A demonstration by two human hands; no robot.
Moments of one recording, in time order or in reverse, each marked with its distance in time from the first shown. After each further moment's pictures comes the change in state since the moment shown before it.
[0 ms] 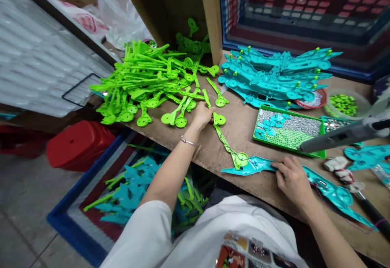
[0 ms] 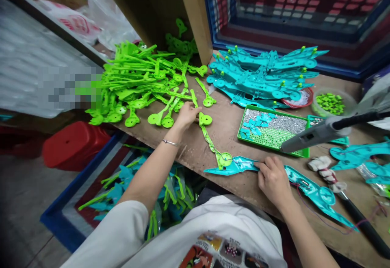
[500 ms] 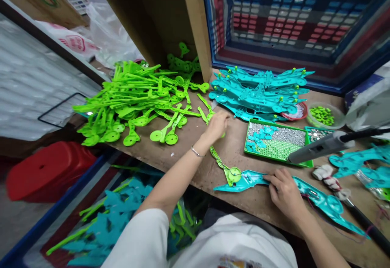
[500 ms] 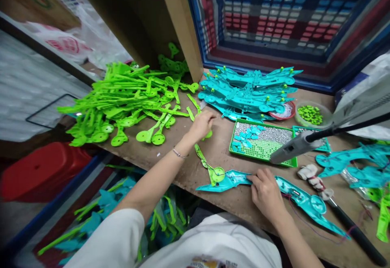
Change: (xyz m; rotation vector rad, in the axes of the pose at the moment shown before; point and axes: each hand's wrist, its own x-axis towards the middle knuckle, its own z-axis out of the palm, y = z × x) left_hand -0.019 0.059 0.041 0.362 -0.118 0.711; right_hand -0.003 -0.001 0.007 0.041 0.004 0.046
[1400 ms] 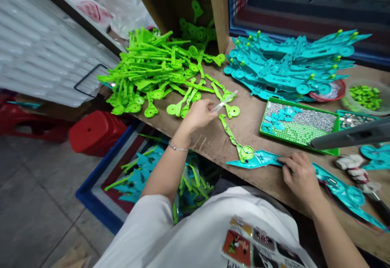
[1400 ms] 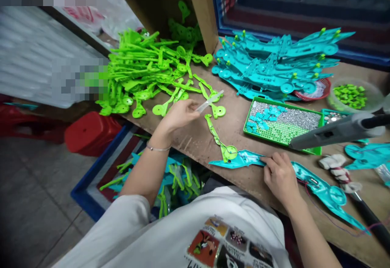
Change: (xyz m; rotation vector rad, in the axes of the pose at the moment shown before) left_hand -0.078 -0.036 -0.076 -0.100 -0.141 -0.398; right_hand 0.004 0.003 -0.007 -0.035 0.036 -0.059
